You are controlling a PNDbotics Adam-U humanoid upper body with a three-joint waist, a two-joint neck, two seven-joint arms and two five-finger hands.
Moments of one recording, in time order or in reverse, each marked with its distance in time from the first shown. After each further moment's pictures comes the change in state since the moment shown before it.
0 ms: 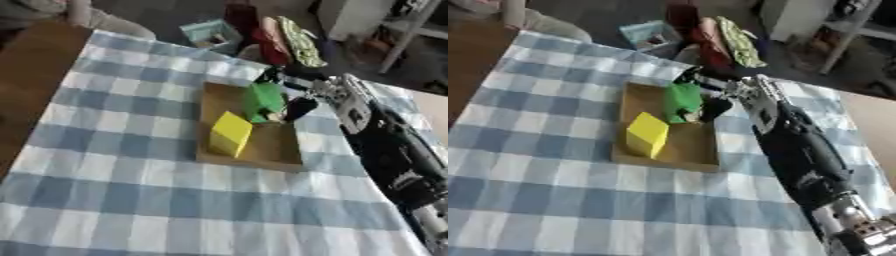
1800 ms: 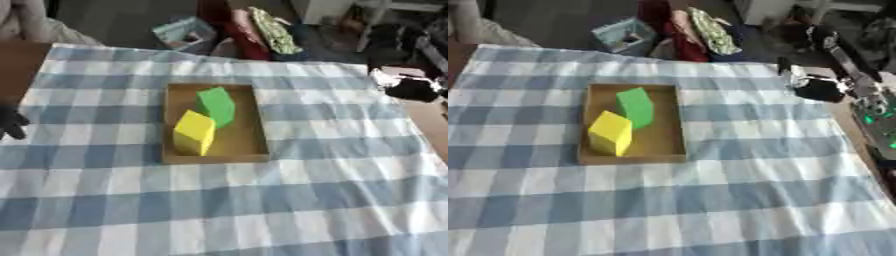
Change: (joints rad) left arm 0.142 -0.045 0.071 0.000 -0.081 0.028 0.091; right arm 0.396 -0.256 -0.055 -0.481 -0.792 0.135 -0.424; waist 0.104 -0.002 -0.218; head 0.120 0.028
